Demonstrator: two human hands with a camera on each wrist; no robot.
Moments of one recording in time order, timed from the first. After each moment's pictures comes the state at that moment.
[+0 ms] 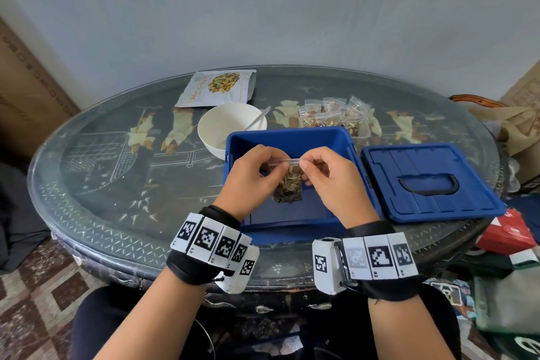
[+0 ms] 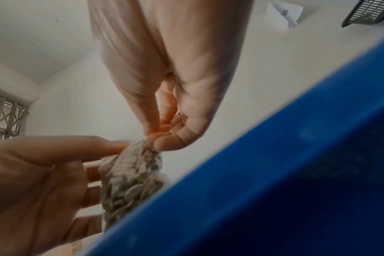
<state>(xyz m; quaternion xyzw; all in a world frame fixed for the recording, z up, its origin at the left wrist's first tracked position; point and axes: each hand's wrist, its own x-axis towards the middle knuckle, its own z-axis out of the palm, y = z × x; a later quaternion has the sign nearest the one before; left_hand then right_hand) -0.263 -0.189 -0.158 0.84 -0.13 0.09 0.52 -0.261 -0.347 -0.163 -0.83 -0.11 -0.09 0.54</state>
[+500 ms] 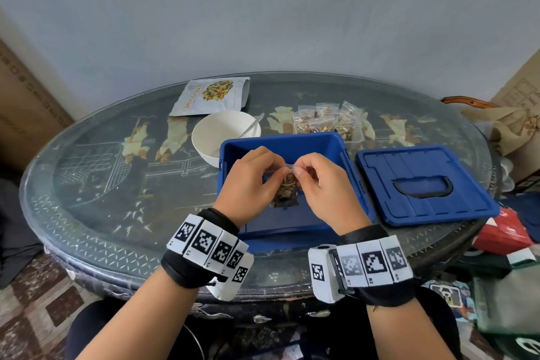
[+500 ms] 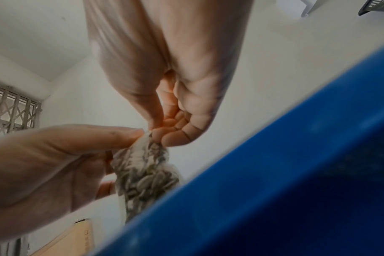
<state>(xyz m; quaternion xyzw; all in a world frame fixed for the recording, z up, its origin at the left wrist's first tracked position) -0.254 -0.192 -0.157 0.87 -0.22 0.15 0.42 -0.259 -0.348 -0.165 -0.86 -0.15 -0.12 0.47</state>
